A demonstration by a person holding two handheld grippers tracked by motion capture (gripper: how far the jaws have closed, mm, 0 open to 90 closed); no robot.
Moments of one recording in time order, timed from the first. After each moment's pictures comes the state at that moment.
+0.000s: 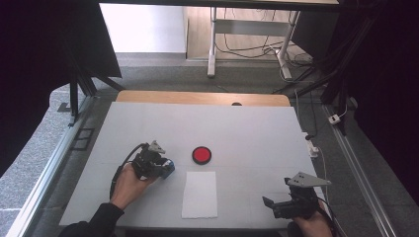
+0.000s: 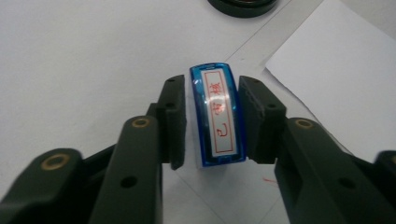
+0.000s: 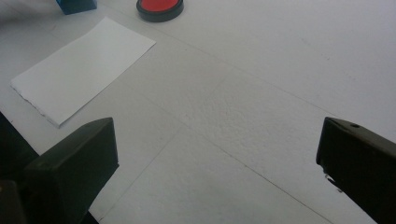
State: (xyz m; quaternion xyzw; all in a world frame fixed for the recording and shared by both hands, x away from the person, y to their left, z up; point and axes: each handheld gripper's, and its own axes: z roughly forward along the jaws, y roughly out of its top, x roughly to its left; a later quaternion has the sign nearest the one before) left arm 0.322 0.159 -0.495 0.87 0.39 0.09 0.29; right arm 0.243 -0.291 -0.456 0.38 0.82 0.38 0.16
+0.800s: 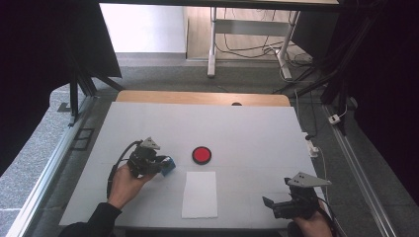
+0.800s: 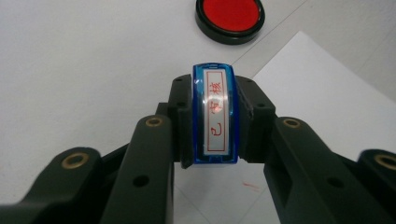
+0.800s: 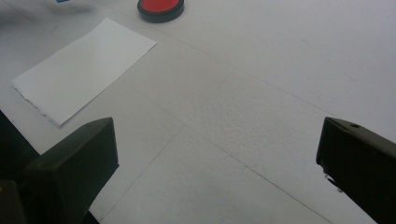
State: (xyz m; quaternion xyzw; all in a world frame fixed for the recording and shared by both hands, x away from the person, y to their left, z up) left arm 0.318 0.170 -0.479 0.84 0.40 0.07 0.34; right arm 0.243 -0.292 -0.456 0.38 0.82 0.38 0.16
